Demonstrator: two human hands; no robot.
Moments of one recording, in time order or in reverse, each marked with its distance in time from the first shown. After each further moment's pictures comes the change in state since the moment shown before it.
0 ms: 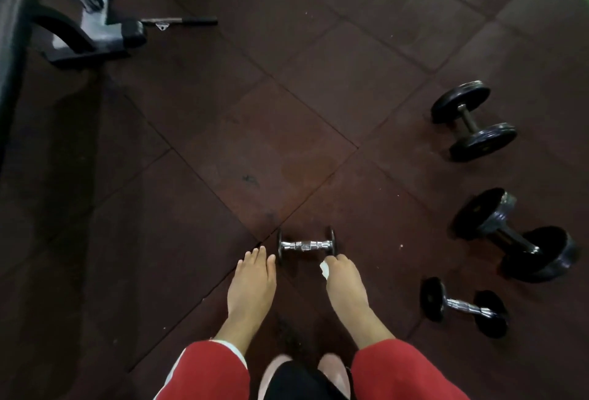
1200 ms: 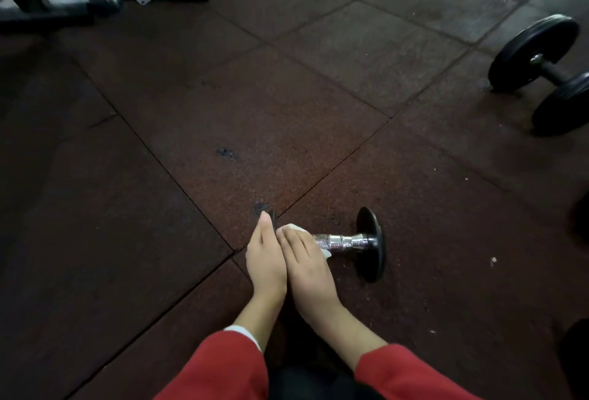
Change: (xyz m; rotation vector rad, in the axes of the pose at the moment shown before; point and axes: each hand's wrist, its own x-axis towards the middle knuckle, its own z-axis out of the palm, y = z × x) left_hand 0.230 -0.058 0.255 -1.233 0.462 -0.099; right_hand 0.275 0.049 0.280 -0.116 0.885 -0.720
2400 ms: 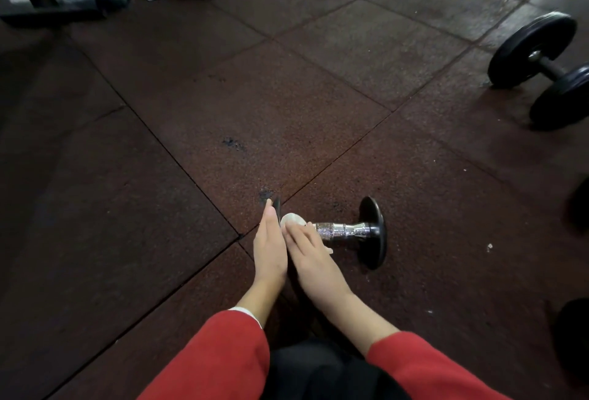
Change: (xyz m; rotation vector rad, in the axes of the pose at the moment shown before) left_hand -0.007 -0.010 -0.013 0.046 -0.132 0.080; right_hand -0.005 -0.010 -0.043 -0.041 -0.241 -0.093
